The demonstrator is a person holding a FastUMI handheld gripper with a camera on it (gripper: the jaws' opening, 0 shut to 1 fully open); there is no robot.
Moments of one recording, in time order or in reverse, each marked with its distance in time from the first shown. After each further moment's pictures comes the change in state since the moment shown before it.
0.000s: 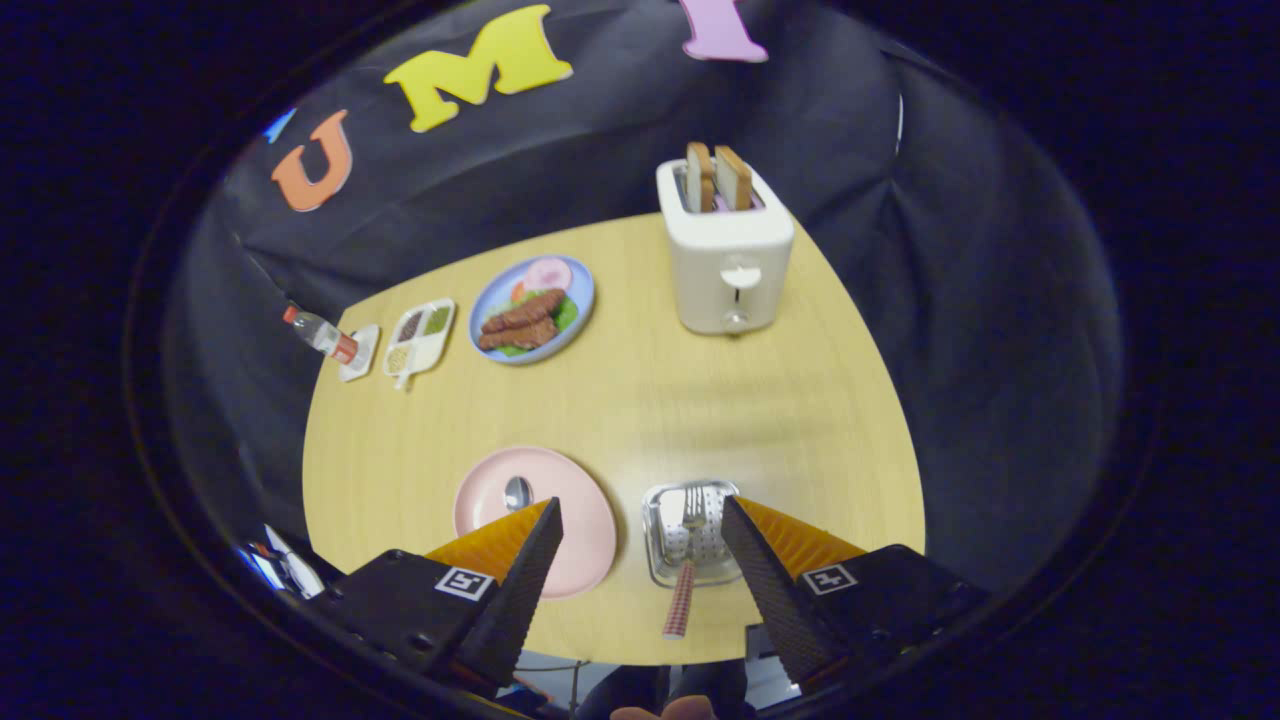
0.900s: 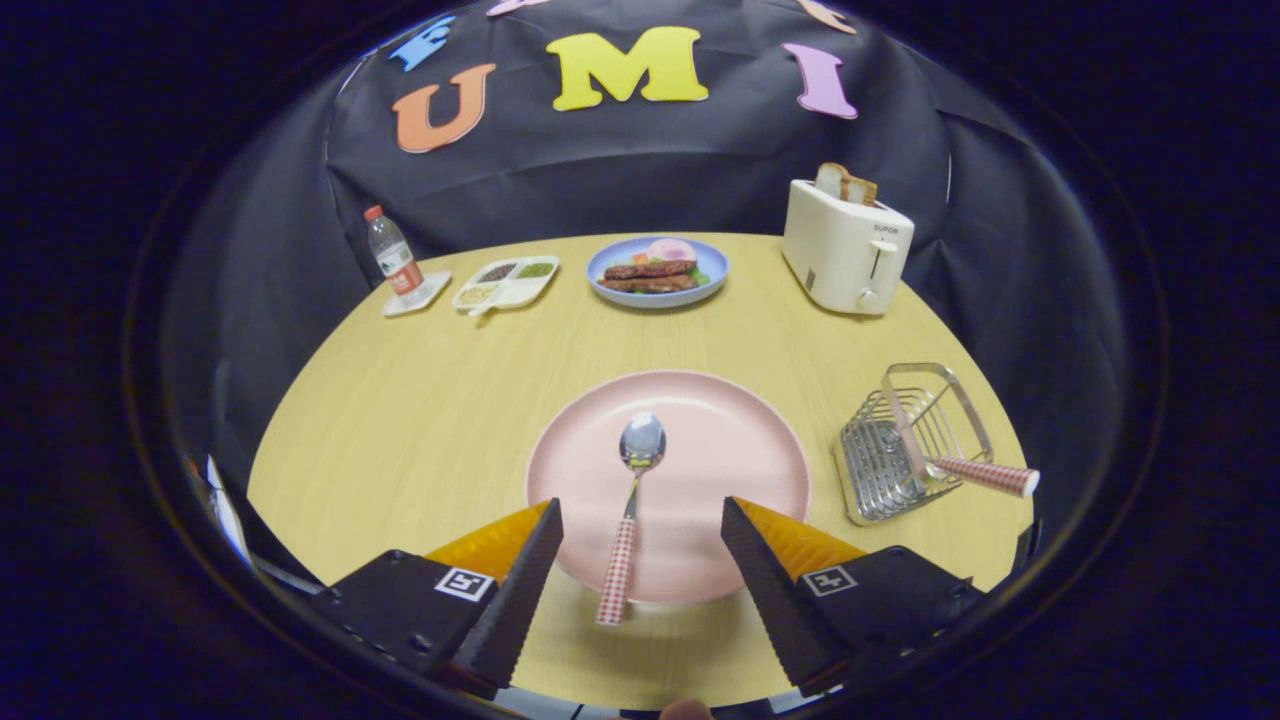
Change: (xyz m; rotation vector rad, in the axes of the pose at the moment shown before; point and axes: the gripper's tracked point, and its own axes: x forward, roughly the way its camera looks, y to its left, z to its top) arm 0.100 0.131 -0.161 -0.140 -0.171 -0.018
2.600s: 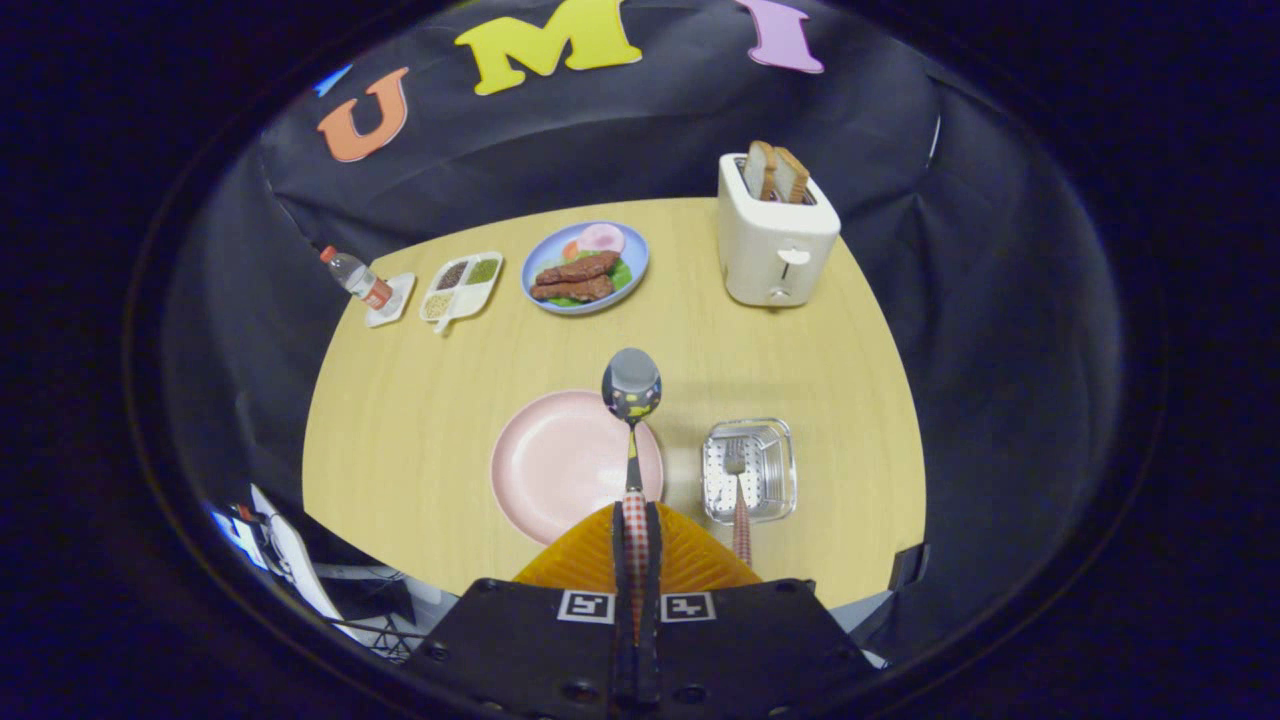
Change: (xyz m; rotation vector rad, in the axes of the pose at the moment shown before) arm -0.118 -0.116 0.103 0.102 0.365 -0.004
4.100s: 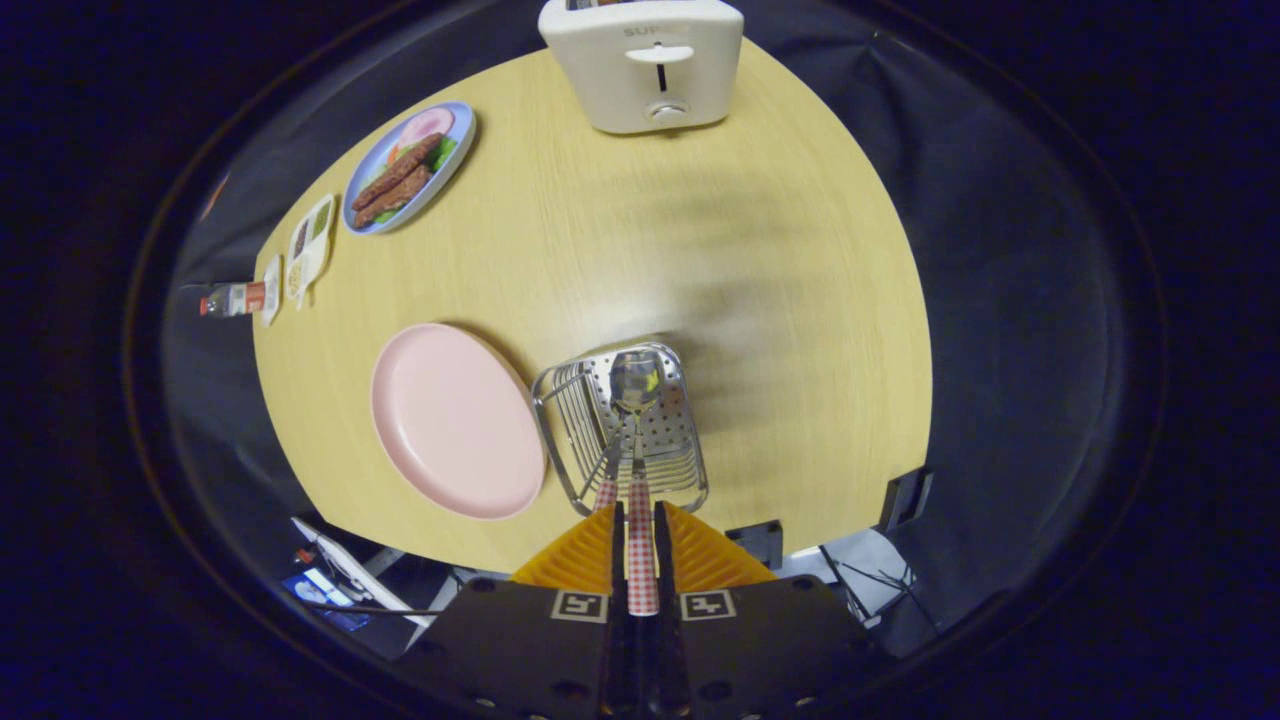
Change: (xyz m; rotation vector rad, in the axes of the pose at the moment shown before) arm 0.082 -0.077 -0.015 0.197 0.520 -0.057
